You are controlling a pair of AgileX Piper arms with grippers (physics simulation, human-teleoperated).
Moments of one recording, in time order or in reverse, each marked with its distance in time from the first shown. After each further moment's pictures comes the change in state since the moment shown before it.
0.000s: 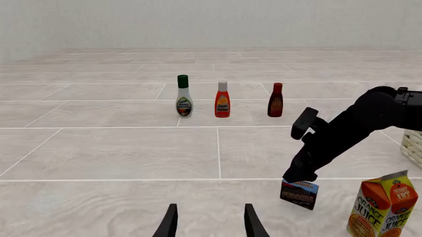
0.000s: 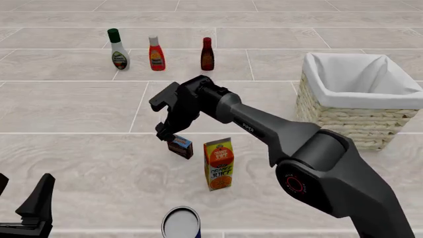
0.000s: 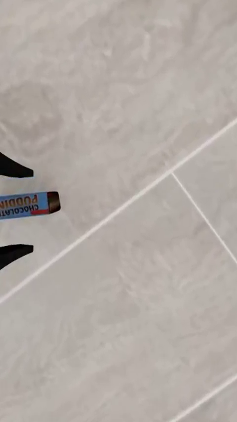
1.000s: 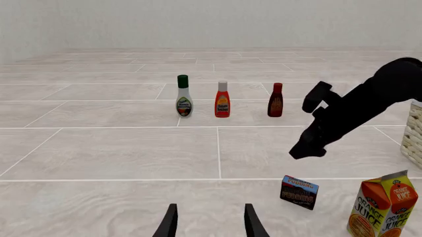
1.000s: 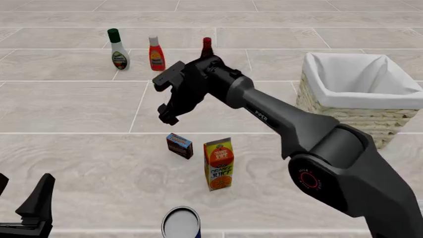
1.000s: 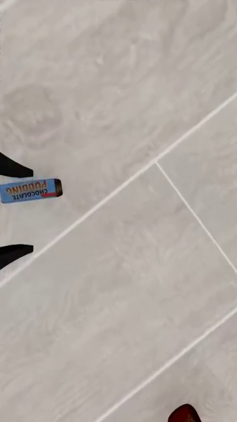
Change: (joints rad) left arm 0.000 0.000 0.000 0.000 0.000; right arm -0.026 -0.073 -0.045 0.041 -0.008
